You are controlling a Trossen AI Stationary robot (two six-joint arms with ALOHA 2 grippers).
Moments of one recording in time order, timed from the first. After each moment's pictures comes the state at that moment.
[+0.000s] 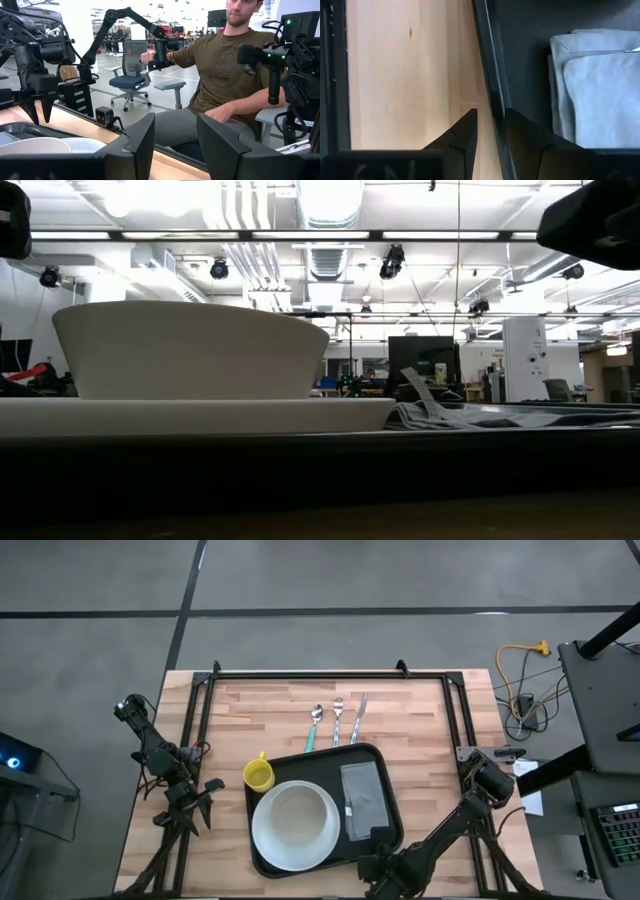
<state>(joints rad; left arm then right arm) -0.81 0.05 0.01 0.04 0.18 0.00 0.80 2.12 1.59 -0.91 0.30 0.77</state>
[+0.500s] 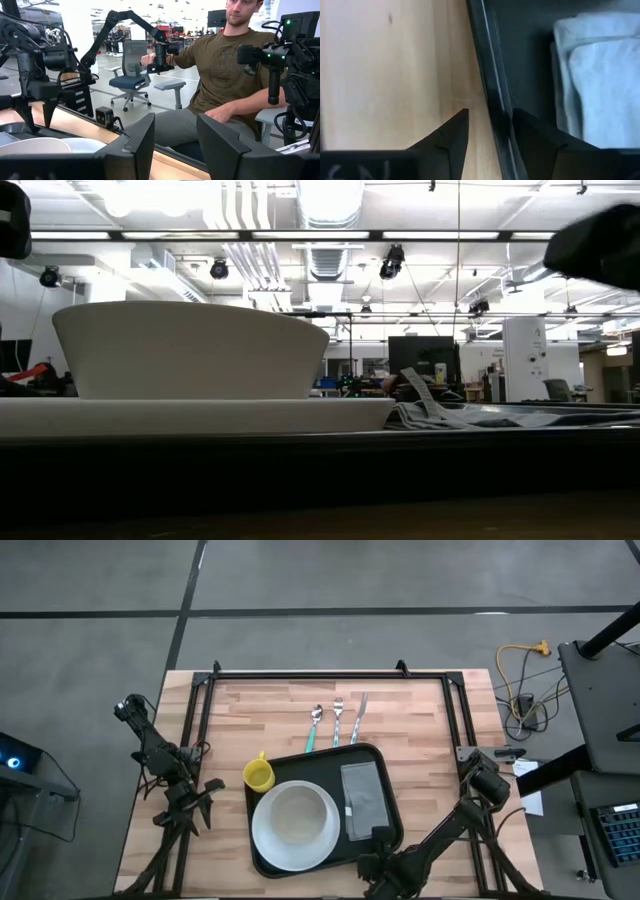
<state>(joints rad) -0.81 0.05 0.01 0.04 0.18 0.00 0.79 2.16 1.59 -0.92 0.30 0.81</state>
